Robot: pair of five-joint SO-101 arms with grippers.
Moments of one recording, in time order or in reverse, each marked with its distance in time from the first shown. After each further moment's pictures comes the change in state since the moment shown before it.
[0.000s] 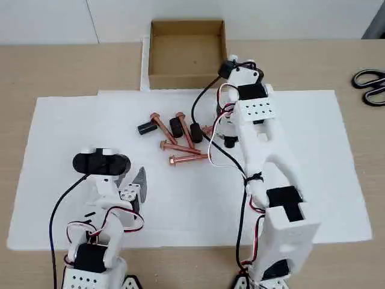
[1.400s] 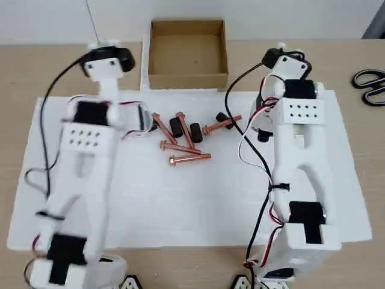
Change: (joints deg) left arm 0.4 97.8 -92.7 29.8 8.6; right arm 11.5 -10.0 0.0 5.8 3.9
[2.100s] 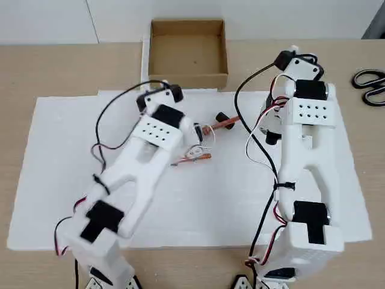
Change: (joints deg) left arm 18.3 20.1 -3.3 2.0 32.1; right arm 2.9 0.0 0.0 1.3 0.0
